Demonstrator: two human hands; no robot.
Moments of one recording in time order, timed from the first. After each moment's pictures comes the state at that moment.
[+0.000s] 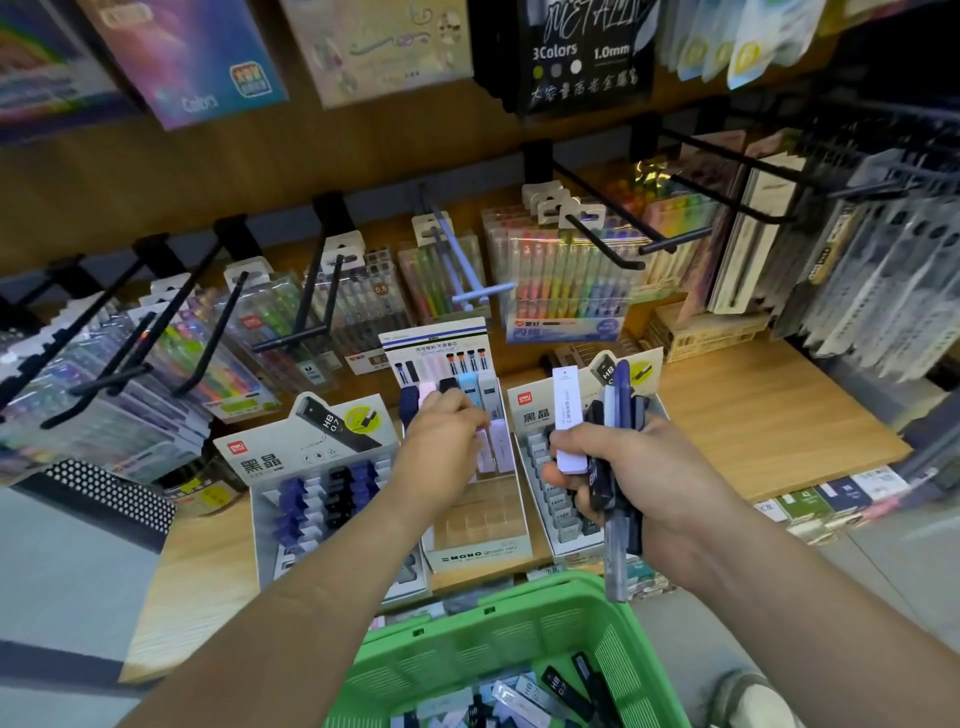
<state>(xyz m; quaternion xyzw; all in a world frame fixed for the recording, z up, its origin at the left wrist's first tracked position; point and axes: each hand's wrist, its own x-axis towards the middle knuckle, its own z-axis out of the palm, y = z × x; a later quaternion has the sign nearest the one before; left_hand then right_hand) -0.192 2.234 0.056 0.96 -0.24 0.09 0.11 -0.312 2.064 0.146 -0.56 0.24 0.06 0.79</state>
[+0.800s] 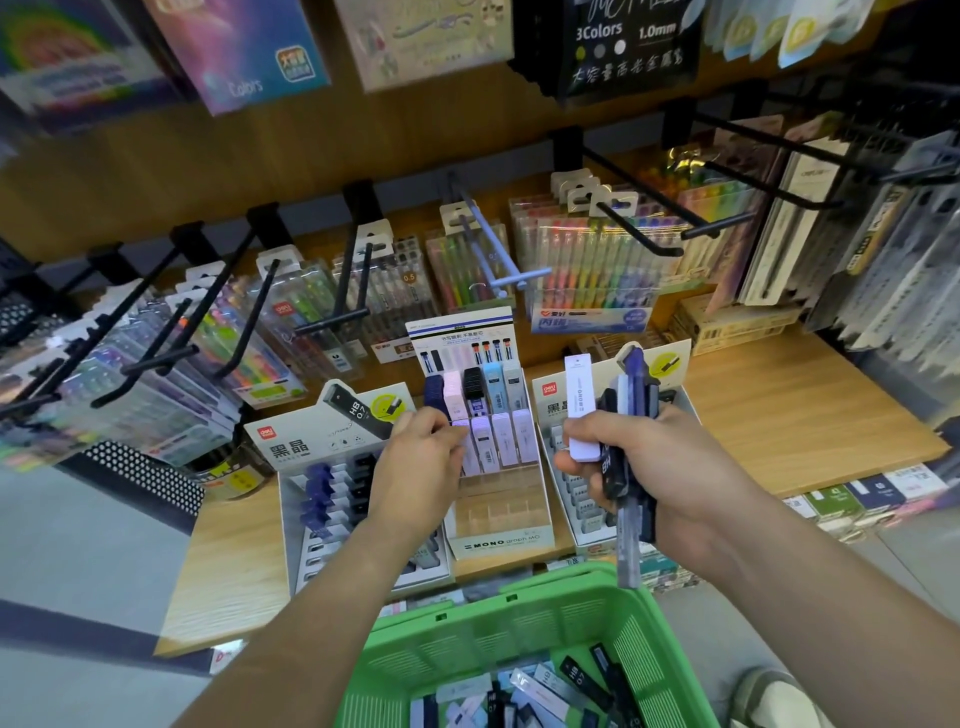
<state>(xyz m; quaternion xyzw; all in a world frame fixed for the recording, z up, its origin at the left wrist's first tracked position) -0.221 2.278 0.056 0.96 -0.20 0.16 0.13 -0.312 2.077 0.155 -0.55 0.23 0.08 0.80</state>
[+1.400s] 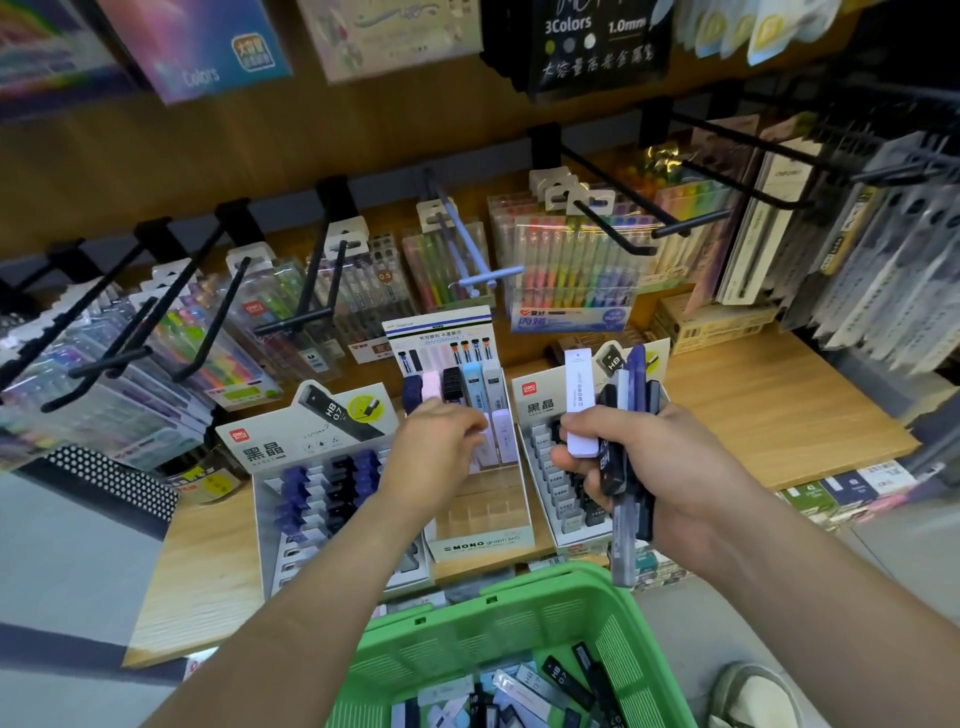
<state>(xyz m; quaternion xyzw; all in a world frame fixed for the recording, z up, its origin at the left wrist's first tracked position) -0.208 2.245 0.062 0.95 -0.25 0.11 0.18 -0.313 2.064 0.155 -0.53 0.25 0.07 0.81</state>
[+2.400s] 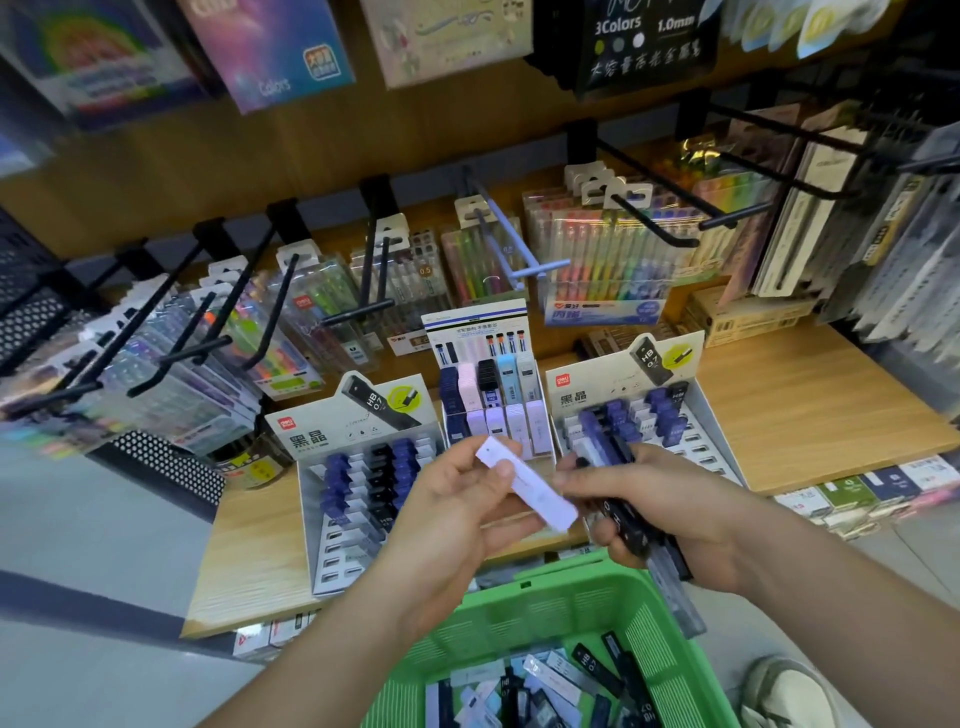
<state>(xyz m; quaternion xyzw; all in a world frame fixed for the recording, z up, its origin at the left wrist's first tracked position) -0.308 2.258 0.127 0.61 0.03 -0.23 0.76 -0.322 2.076 0.134 -0.58 0.21 0.27 0.74</state>
